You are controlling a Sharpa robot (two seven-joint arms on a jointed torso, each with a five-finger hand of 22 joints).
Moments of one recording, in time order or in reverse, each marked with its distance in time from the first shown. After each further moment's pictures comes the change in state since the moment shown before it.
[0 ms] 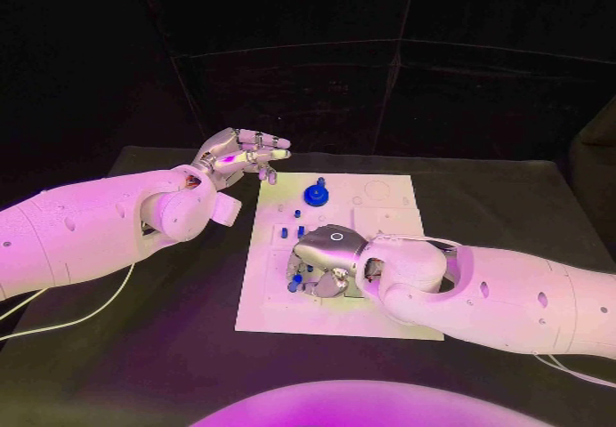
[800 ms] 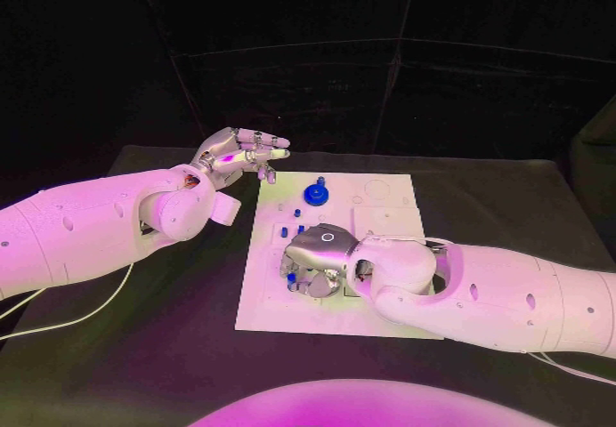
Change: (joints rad) left arm 0.000 -0.003 0.000 0.003 0.000 0.000 -0.001; left_hand 0.000 0.000 0.000 0.000 0.000 0.000 0.000 0.000 0.000 0.000 0.000 0.000 0.000 -0.004 0.004 0.000 -0.002 0.000 0.000 0.000 0.000 -0.002; right arm 0.000 0.034 0.000 -0.010 -0.058 0.013 -0.031; right_hand -0.026 -0.026 -0.021 0.015 0.015 -0.078 0.008 -0.016 -0.009 -0.008 0.008 -0.014 0.000 0.000 0.007 -0.001 -0.006 0.000 -0.007 0.007 -0.004 -0.003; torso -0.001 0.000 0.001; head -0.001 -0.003
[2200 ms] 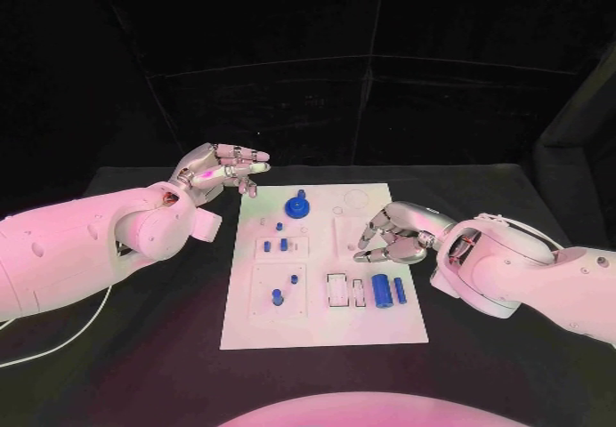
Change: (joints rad) left arm 0.000 -0.011 -0.001 0.002 0.000 0.004 -0.002; left_hand 0.004 0.004 -0.003 -0.003 0.000 0.000 0.000 0.000 0.000 -0.004 0.004 0.004 0.000 0.000 0.000 0.000 -0.001 0.000 0.000 0.000 0.000 -0.001; right arm 0.069 -0.445 0.006 0.160 0.486 -0.170 -0.060; right_hand 0.014 0.104 -0.569 0.232 0.210 -0.017 -0.050 0.193 0.060 0.233 -0.065 1.281 1.222 -0.004 -0.040 0.155 0.169 -0.024 0.063 -0.042 0.130 0.217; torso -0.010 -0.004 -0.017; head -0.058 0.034
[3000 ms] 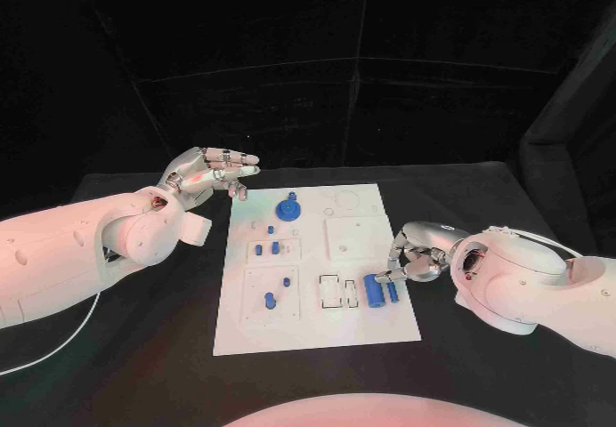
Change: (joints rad) left arm 0.000 -0.014 -0.002 -0.002 0.000 0.005 -0.001; left_hand 0.000 0.000 0.000 0.000 0.000 0.000 0.000 0.000 0.000 0.000 0.000 0.000 0.000 0.000 0.000 0.000 -0.001 0.000 0.000 0.000 0.000 -0.001; right arm -0.026 -0.082 -0.003 0.080 -0.136 0.135 -0.323; right_hand -0.081 -0.026 -0.091 0.084 -0.062 -0.038 -0.005 0.074 0.077 0.001 -0.001 0.016 0.019 0.000 0.000 0.024 0.000 0.000 0.000 0.000 0.017 0.031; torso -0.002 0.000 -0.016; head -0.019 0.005
